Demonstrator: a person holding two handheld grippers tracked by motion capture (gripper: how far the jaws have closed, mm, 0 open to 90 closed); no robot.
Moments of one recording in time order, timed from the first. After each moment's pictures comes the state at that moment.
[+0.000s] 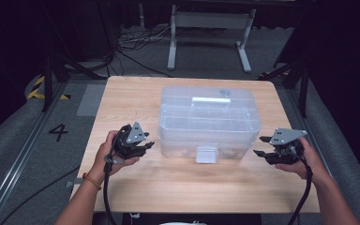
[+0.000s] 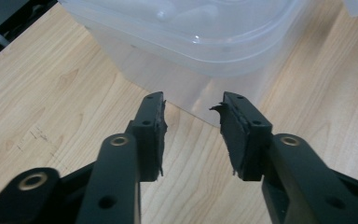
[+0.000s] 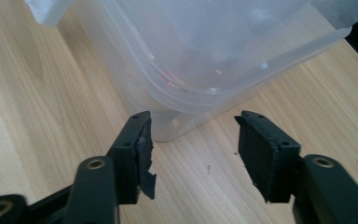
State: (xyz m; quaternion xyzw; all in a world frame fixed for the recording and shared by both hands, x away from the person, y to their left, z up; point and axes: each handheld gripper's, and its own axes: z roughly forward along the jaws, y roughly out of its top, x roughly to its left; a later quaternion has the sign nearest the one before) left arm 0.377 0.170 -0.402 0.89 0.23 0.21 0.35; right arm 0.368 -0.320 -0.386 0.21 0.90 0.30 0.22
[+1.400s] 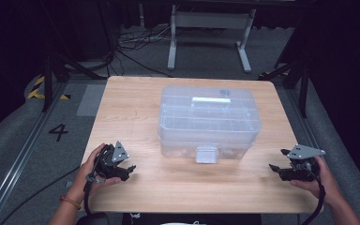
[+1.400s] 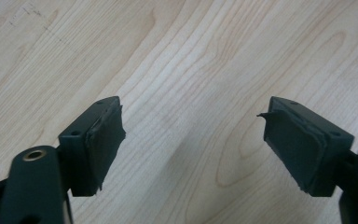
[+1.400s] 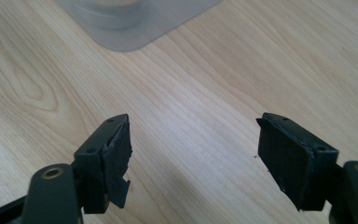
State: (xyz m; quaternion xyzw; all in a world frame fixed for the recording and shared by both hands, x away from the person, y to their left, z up) left arm 0.341 0.219 -0.448 0.90 0.29 0.21 0.26; right arm 0.336 -0.380 -0.439 0.33 0.86 0.29 0.24
